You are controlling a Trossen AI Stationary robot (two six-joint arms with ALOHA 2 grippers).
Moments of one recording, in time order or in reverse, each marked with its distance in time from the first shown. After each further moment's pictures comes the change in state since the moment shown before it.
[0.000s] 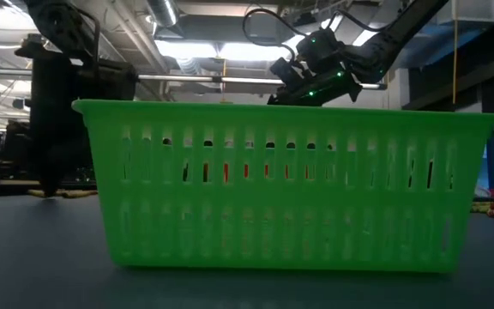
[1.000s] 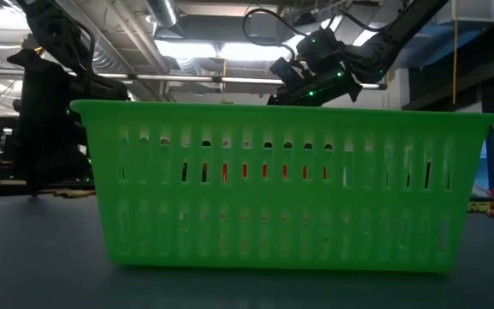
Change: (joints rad) left arm 0.073 -0.001 -0.056 -0.074 -0.125 -0.012; right arm 0.001 0.000 0.000 0.000 -0.001 0.000
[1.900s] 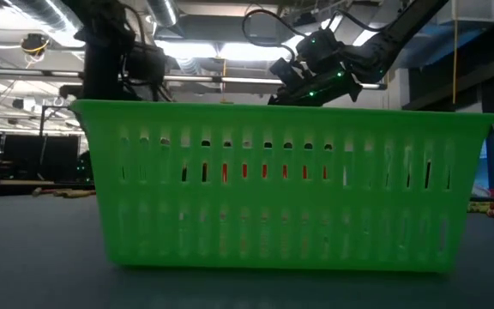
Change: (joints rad) left arm 0.340 0.000 0.385 -0.098 -0.133 0.445; right arm 0.000 0.000 0.000 -0.008 0.000 0.000
